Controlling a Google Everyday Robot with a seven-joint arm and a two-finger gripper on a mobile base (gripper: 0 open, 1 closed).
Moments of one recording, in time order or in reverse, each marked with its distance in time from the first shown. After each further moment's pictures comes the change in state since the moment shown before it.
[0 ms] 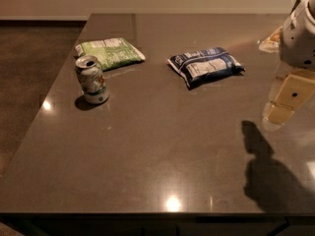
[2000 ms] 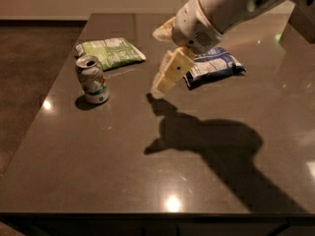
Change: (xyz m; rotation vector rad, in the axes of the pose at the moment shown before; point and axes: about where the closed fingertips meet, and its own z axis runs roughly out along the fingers) arm -0.208 -0.031 0.061 -0.181 -0.568 -0.155
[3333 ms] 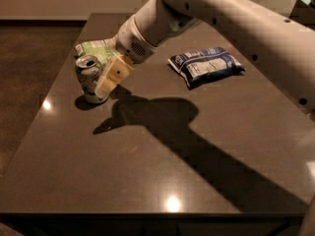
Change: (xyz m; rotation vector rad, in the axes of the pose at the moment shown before) arm -0.061 -0.035 0.122 -0.062 -0.104 0.046
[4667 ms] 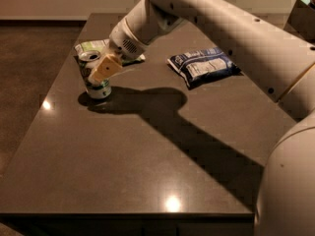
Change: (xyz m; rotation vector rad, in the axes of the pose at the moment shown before) arm -0.004 -0.021 0.028 -0.052 0.008 0.059
